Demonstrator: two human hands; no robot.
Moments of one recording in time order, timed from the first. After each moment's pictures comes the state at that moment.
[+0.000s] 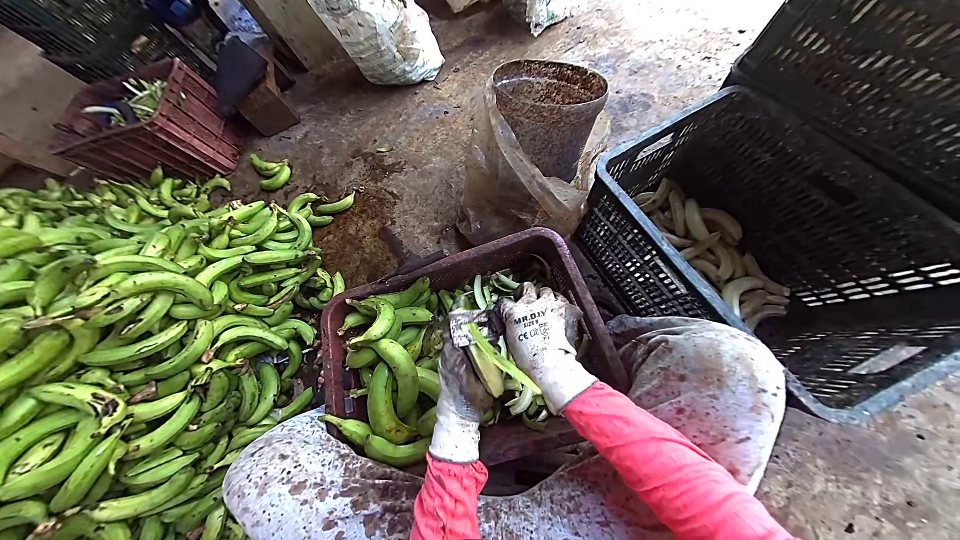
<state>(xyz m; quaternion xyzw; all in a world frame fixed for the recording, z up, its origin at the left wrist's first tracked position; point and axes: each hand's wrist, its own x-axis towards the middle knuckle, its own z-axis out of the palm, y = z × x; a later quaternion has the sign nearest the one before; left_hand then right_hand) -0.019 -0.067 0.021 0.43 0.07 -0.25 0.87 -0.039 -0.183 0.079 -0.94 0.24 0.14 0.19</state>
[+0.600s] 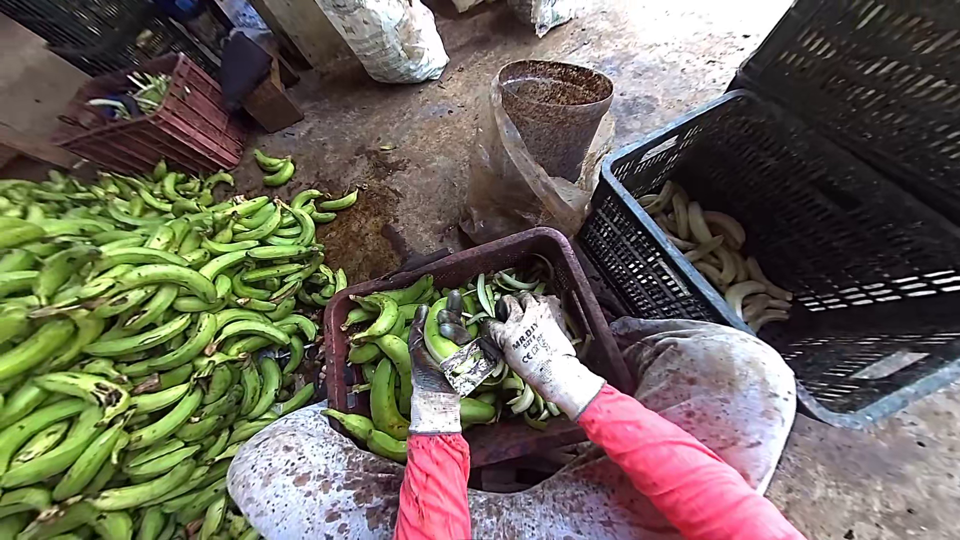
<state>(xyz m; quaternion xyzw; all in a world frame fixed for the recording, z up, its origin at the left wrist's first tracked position) 0.015 -0.039 0.029 0.19 0.14 -0.31 0.92 -0.056 -0.181 0.074 -0.98 0.05 0.07 0.21</state>
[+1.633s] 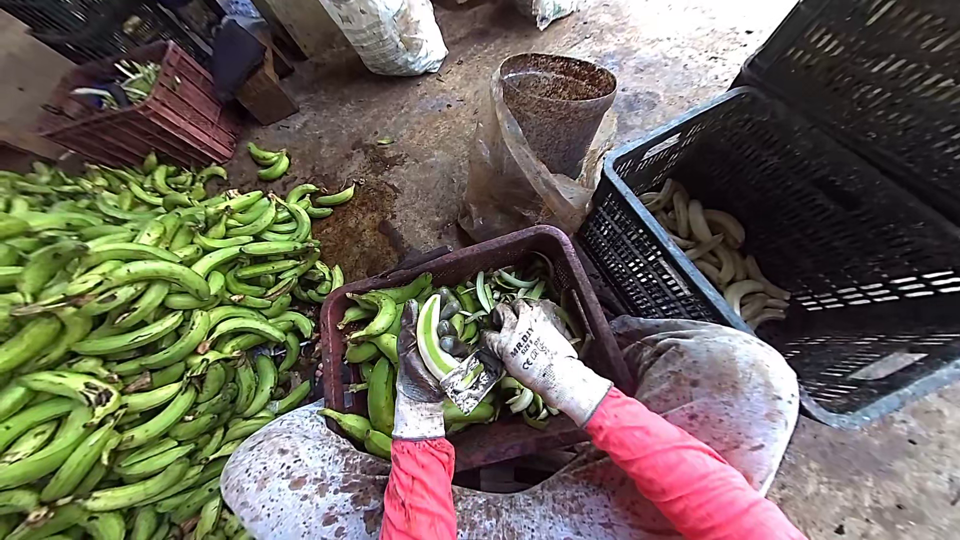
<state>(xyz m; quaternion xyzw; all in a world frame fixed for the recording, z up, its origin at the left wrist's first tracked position) 0.033 -0.016 0.022 0.19 0.08 -0.38 0.90 -0.055 -0.182 0.074 -0.97 -0.01 0.11 0.20</state>
